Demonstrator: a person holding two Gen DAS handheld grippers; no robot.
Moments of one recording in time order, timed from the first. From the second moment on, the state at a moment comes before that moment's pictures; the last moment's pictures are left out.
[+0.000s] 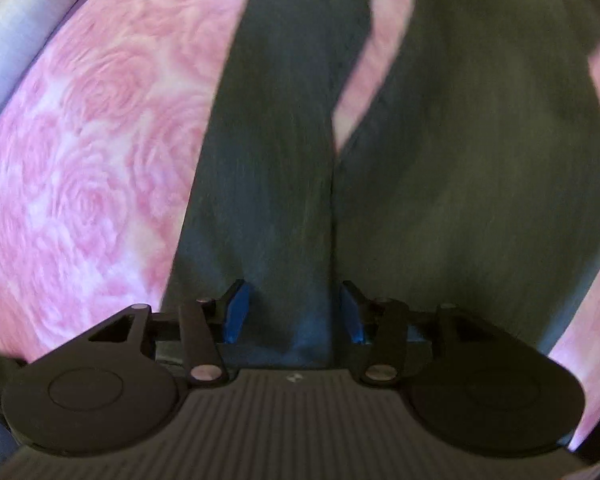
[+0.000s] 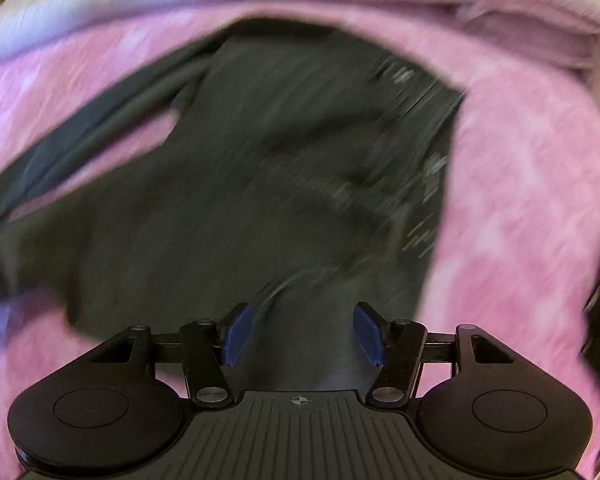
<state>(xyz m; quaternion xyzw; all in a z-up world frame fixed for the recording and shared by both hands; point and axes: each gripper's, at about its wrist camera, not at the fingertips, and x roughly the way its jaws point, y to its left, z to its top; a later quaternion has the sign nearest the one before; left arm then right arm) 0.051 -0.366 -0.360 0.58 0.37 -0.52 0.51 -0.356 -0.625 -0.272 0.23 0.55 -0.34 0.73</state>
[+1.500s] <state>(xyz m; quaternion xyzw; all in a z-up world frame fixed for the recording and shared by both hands) -0.128 -0.313 -0.330 0.61 0.15 -0.62 0.47 -0.532 -0.628 -0.349 0.65 0.11 -0.48 0.58</state>
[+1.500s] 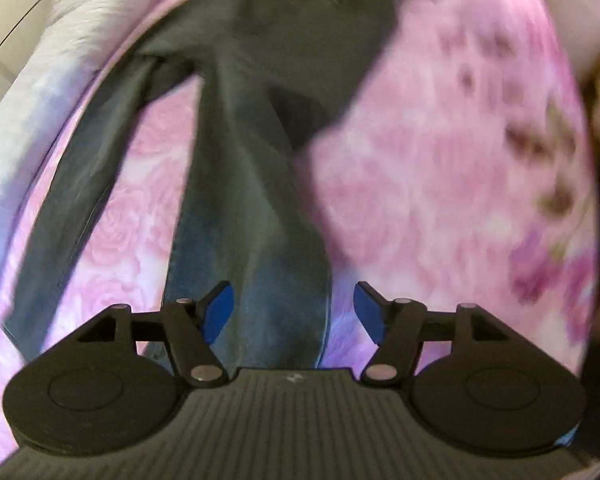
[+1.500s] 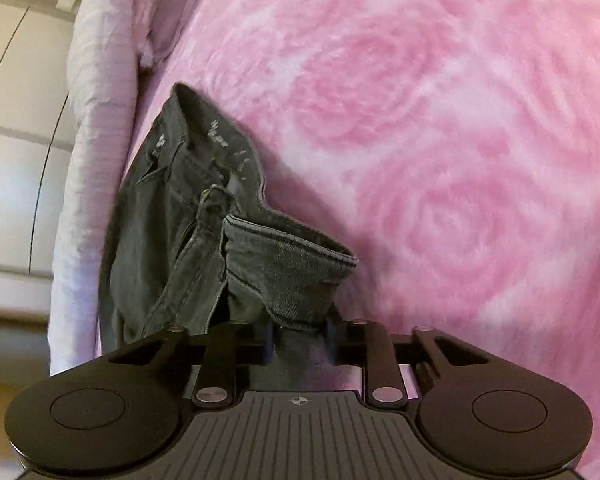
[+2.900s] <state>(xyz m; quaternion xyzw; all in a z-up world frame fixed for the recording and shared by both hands) 0.000 -0.193 -0.301 0.33 0.46 -0.55 0.62 -0.299 -0.450 -0.230 0.41 0.42 -0.08 0.80</state>
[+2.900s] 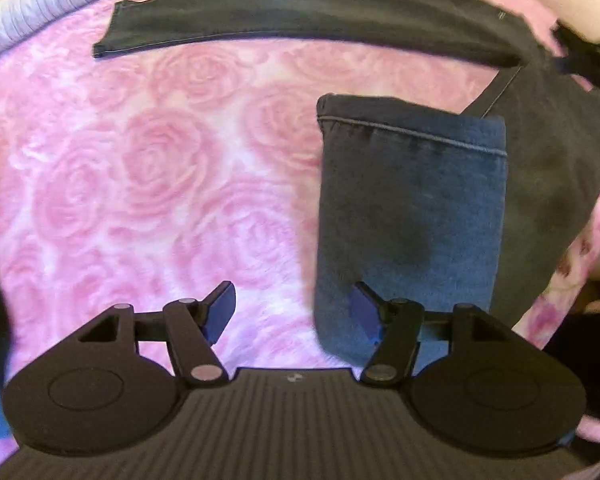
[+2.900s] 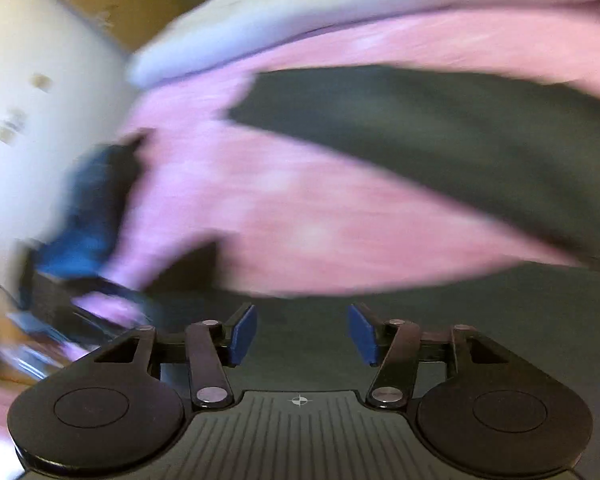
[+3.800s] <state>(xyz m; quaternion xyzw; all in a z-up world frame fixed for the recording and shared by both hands) 0.010 -0.039 -0.276 0.21 0.49 -0.45 0.72 -0.007 -0.326 -0.243 0.21 0.50 0.22 0.81</state>
